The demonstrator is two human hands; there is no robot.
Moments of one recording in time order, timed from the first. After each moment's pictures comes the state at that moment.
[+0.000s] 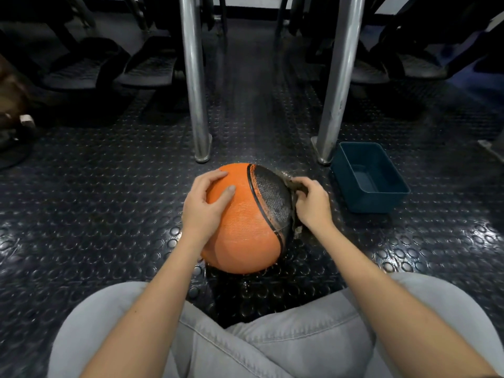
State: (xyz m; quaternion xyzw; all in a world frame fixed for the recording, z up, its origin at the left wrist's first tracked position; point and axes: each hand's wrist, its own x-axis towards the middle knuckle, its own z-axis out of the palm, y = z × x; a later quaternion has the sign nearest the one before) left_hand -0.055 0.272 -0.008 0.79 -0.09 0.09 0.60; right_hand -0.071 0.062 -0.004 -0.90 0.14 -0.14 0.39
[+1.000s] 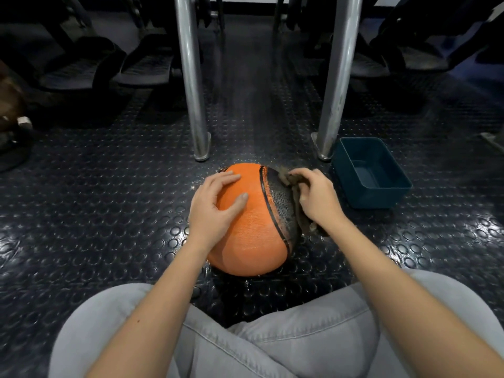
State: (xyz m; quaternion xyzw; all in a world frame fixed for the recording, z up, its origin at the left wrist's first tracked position) left_hand -0.063 0.263 -0.007 0.82 -0.15 0.12 0.54; right_hand -0.077 0.058 0.017 -0.92 0.08 -0.12 0.36
